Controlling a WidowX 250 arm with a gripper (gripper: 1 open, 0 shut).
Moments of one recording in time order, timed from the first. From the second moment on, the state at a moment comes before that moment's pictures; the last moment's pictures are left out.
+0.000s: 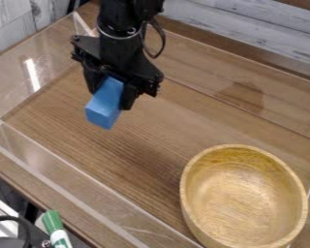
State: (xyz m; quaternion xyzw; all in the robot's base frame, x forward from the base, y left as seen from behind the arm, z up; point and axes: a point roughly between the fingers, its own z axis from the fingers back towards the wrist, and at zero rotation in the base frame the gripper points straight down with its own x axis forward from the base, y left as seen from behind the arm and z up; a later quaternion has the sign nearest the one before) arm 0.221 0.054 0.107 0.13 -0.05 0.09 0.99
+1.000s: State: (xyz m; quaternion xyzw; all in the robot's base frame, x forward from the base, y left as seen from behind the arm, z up) arm 0.219 0.053 0.100 0.13 -0.05 0.09 0.99
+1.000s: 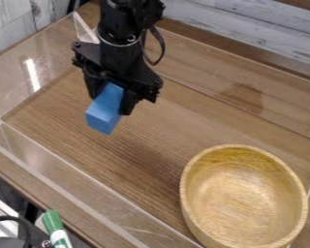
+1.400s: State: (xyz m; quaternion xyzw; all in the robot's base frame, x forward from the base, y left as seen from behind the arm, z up) arm 0.219 0.047 0.094 0.12 -0.04 0.09 0.99
